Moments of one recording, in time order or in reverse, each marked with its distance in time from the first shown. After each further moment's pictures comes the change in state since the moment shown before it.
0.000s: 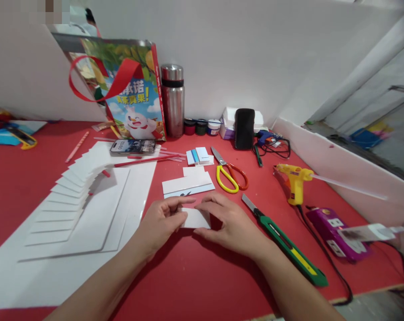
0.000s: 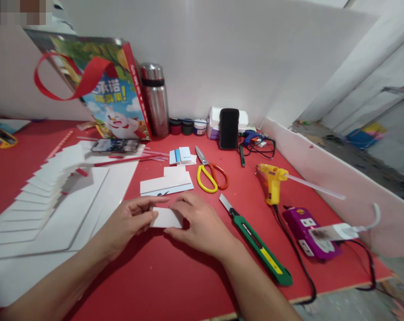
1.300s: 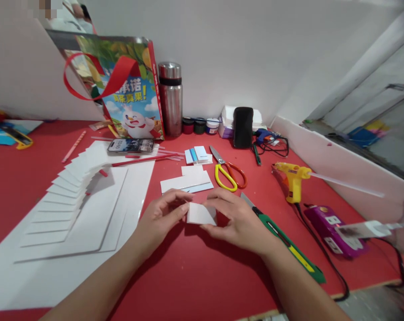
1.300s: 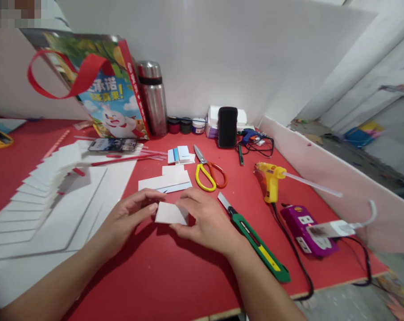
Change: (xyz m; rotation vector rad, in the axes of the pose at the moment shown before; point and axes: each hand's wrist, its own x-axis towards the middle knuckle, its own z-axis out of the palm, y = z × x) left_hand 0.001 -0.003 -0.004 -0.019 -0.076 0.236; right_hand -0.004 0.006 -0.013 -0.042 0.060 -0.102
